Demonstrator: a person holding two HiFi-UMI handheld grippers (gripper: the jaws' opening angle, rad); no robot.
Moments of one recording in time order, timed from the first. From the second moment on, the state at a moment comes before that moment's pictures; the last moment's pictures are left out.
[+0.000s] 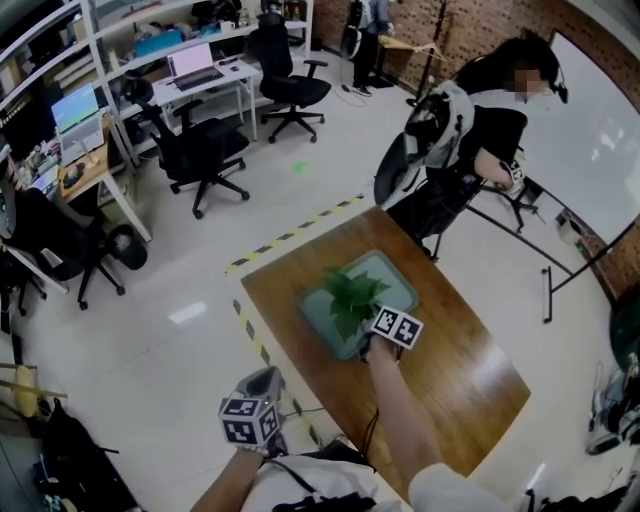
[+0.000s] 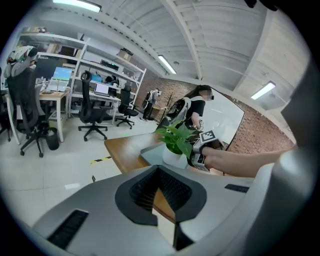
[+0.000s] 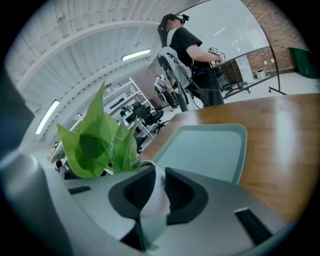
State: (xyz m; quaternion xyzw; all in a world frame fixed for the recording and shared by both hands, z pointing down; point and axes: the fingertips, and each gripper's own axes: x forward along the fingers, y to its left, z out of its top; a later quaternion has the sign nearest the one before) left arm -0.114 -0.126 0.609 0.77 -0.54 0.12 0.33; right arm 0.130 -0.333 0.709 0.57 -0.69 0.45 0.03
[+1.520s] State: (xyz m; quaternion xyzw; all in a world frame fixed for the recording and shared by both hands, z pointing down) left arm -0.025 -0.124 0.582 0.84 -0.45 0.10 0.29; right arm 0.136 -0.147 0.561 0.54 -0.79 0.29 0.05
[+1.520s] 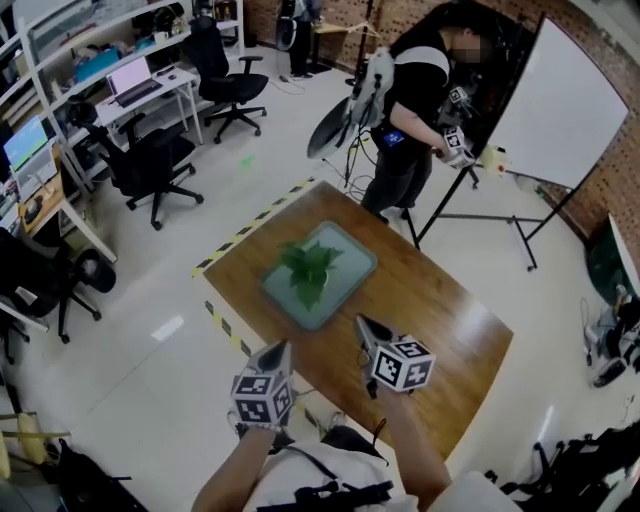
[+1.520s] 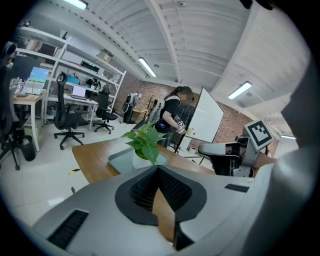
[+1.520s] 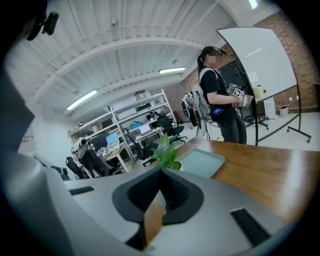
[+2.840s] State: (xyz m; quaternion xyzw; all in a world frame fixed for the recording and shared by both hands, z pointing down) left arm -0.028 -0.113 0.569 0.84 -0.46 0.10 0.28; right arm 0.117 -0.110 0.594 0.54 -0.78 0.30 0.08
